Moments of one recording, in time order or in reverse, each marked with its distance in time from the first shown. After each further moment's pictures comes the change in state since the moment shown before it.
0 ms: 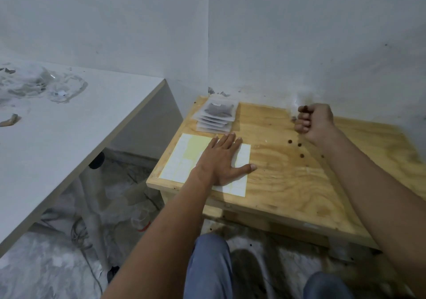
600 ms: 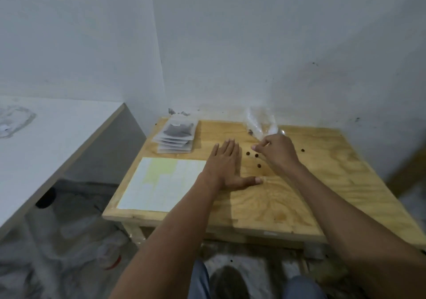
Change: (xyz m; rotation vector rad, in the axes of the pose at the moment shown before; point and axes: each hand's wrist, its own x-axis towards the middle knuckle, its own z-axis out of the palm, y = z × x) left_hand 0.073 0.089 0.006 0.081 -0.093 0.114; right_hand -0.028 0.025 -0.056 -1.133 0.154 -0.546
